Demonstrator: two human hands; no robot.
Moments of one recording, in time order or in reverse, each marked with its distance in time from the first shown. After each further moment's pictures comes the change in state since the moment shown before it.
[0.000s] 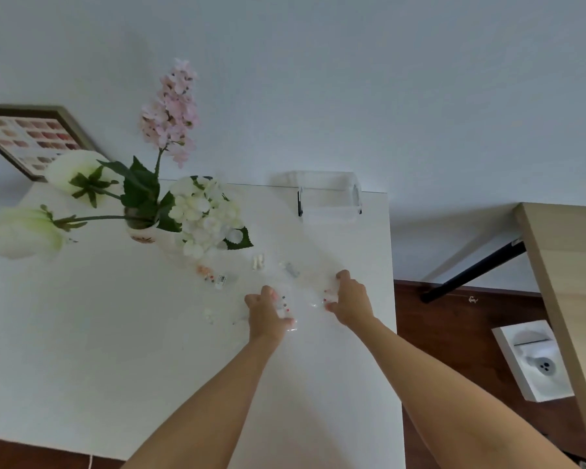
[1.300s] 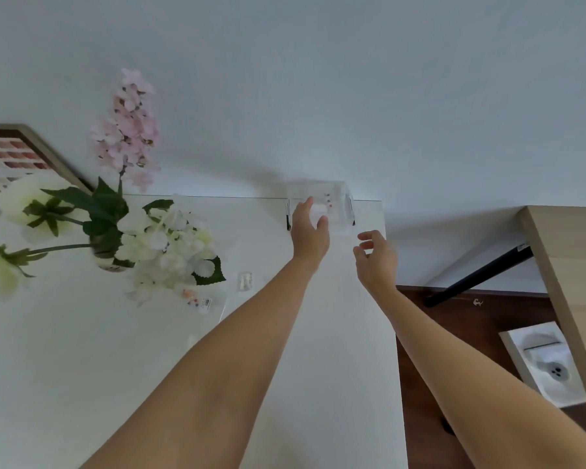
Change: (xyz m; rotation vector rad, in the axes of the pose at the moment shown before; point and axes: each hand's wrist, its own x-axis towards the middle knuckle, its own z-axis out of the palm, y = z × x) left_hand 0.093 0.172 0.026 -0.422 0.044 0.238; right_hand 0.068 0.004 -0.073 0.492 0.416 0.024
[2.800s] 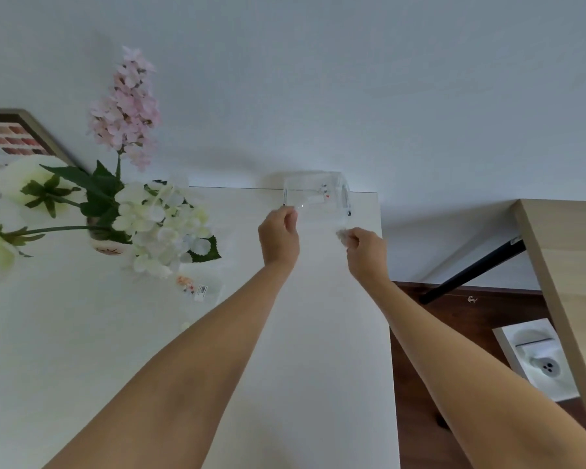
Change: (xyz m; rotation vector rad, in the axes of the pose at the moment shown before) left_hand -0.014 -0.030 -0.036 0.233 0.249 0.262; right_hand -0.009 -0.005 -0.002 -0.140 -0.059 -0.127
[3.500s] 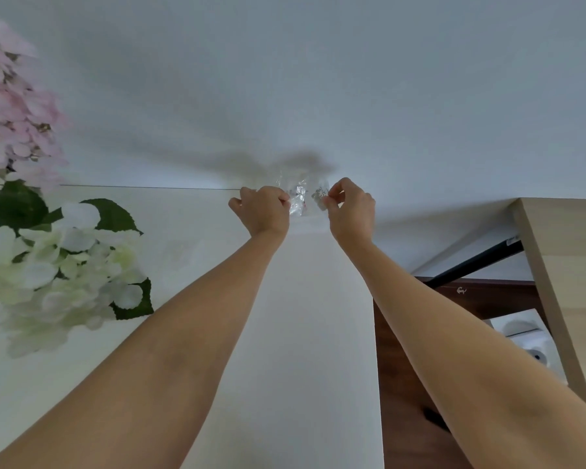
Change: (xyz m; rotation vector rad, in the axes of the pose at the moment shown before) left_hand 0.080 -0.006 0.066 0.506 -0.027 -0.038; right_hand 0.089 -0.025 -0.001 0.072 0.139 -0.041
